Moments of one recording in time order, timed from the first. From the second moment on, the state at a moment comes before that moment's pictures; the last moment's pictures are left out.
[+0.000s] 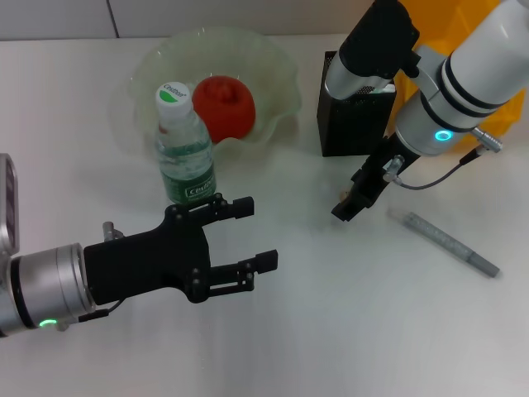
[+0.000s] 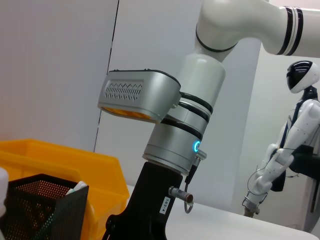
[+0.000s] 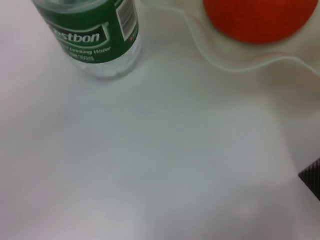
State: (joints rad) left arm -0.37 -2.06 1.24 0.39 1.37 1.57 -0.95; right arm 0.94 2.09 -1.40 -0.75 -2.57 -1.26 2.35
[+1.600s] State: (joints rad) left arm -0.36 -2.06 1.24 0.39 1.37 1.57 -0.94; right arm 0.83 2.08 -1.38 -1.00 -2.57 -1.37 2.38
